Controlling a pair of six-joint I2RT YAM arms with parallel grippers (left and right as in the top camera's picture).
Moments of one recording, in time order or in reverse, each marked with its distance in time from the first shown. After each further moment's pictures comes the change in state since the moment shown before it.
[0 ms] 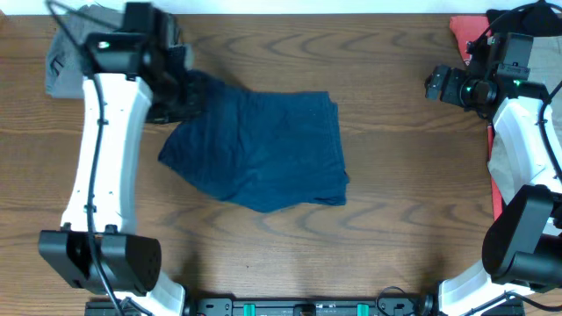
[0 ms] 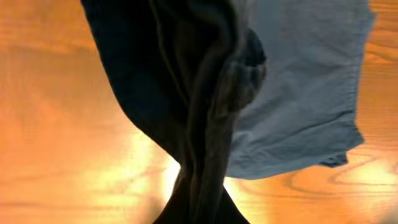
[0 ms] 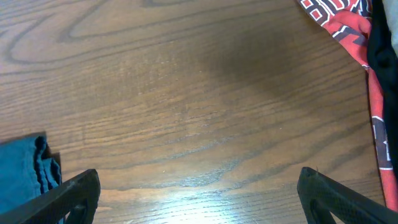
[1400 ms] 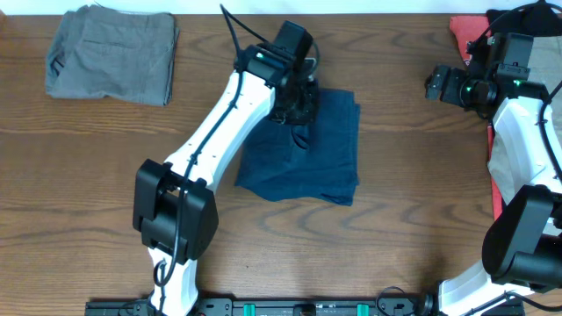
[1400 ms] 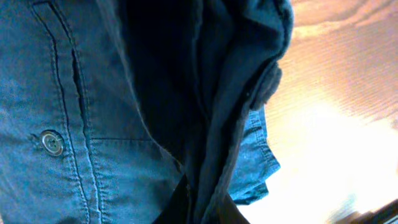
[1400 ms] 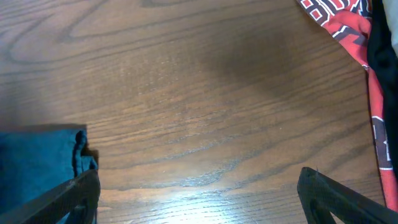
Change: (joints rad) left arm -0.421 0.277 0.001 0.349 0.135 -0.217; right arm 0.000 0.000 0.000 0.000 0.000 0.000
